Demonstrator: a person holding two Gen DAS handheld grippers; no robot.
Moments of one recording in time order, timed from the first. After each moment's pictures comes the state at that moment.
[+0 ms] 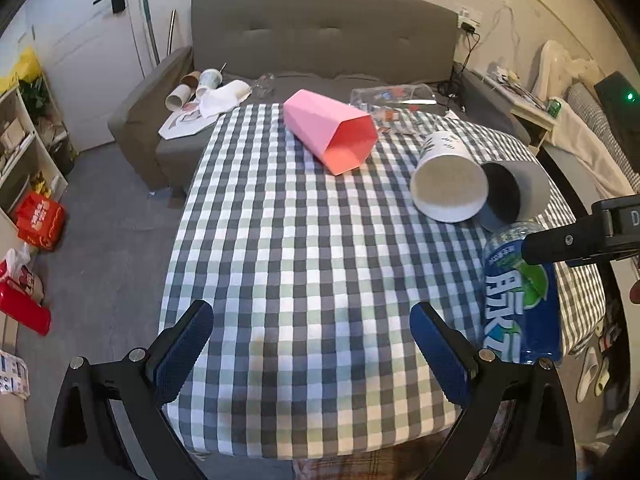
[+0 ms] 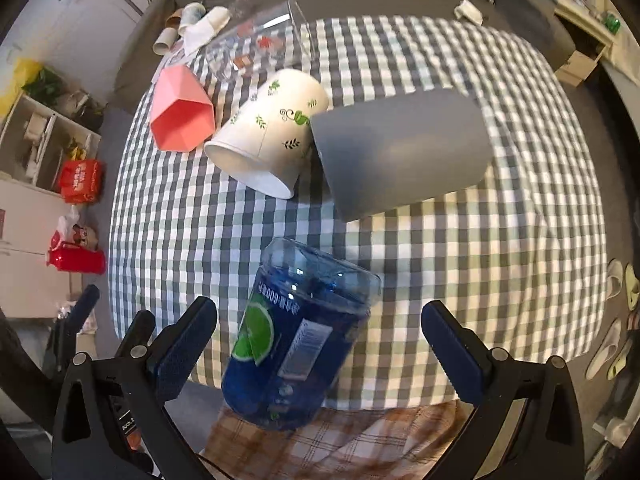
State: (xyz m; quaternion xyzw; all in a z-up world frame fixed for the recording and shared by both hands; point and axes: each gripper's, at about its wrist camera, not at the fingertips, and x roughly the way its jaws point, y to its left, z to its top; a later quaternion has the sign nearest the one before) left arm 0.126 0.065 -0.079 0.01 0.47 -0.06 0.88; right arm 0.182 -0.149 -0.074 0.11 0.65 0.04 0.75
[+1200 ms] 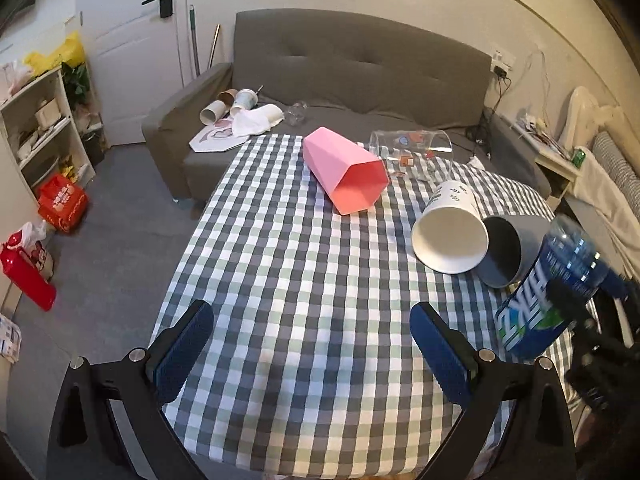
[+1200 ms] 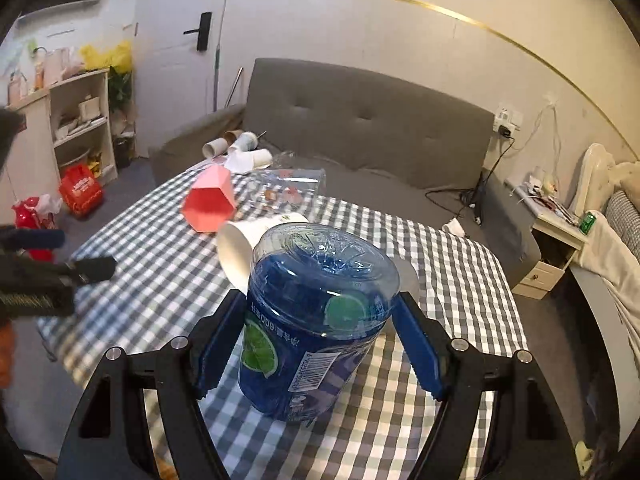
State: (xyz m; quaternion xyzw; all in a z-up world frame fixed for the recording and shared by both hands) left arm 0.122 0.050 -0.065 -0.03 0.42 0.01 0.91; right arm 0.091 -0.158 -0.050 -0.09 0.30 0.07 0.95
